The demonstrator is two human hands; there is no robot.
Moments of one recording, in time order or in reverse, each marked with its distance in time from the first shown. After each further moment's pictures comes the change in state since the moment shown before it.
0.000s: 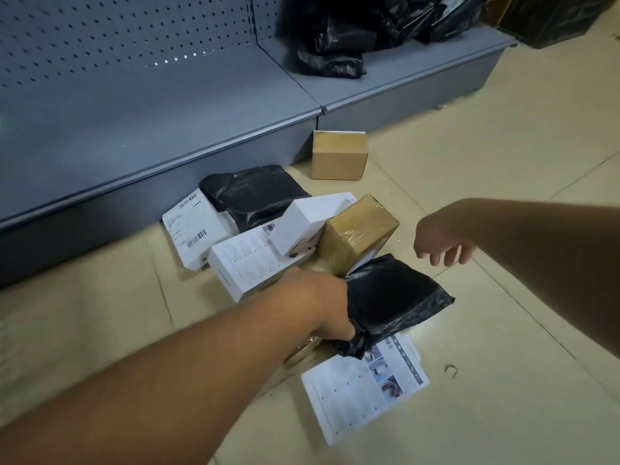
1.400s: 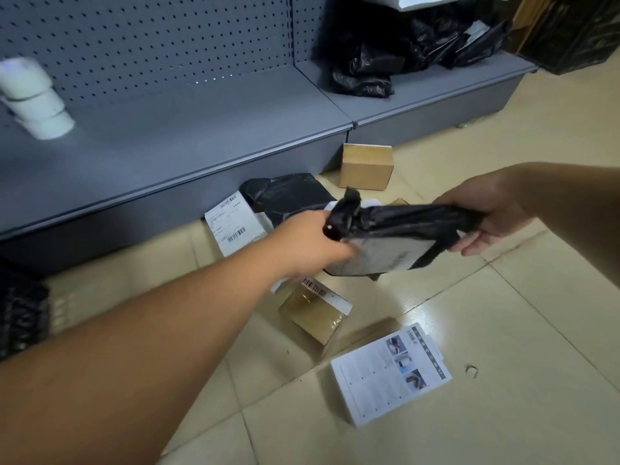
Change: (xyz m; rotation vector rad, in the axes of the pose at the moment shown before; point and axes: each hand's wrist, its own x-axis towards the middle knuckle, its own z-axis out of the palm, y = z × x) left_hand -0.049 -0.072 -0.026 -0.752 0.447 -0.035; right_hand -0.049 0.006 -0.040 0.776 -0.209 -0.134
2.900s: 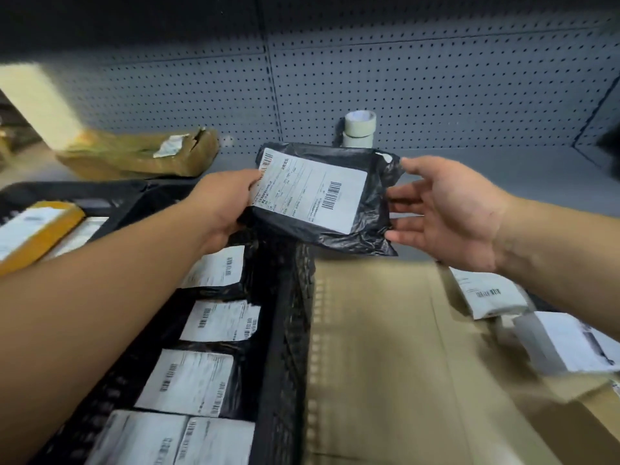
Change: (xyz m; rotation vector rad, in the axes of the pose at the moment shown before) left_hand -0.331 -0.251 -0.309 -0.791 0.979 -0.420; right_hand -0.180 -0.266 0.435 0.263 -0.393 -0.836
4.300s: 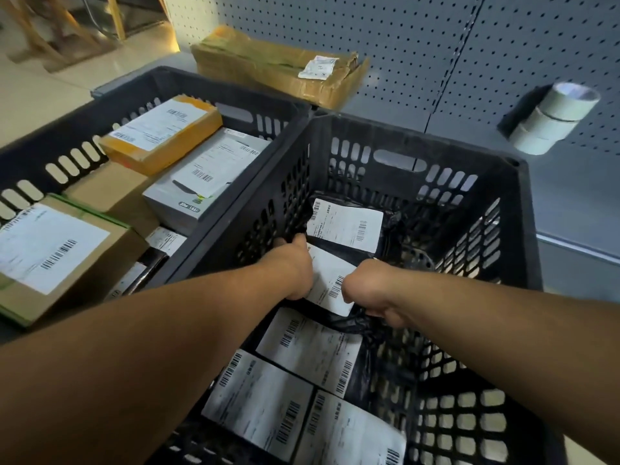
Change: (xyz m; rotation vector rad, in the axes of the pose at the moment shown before) left_hand 0.016 -0.183 -0.163 1.202 -0.130 -0.302; right_hand 0.113 0.152 0.299 -1.021 -0.304 0.373
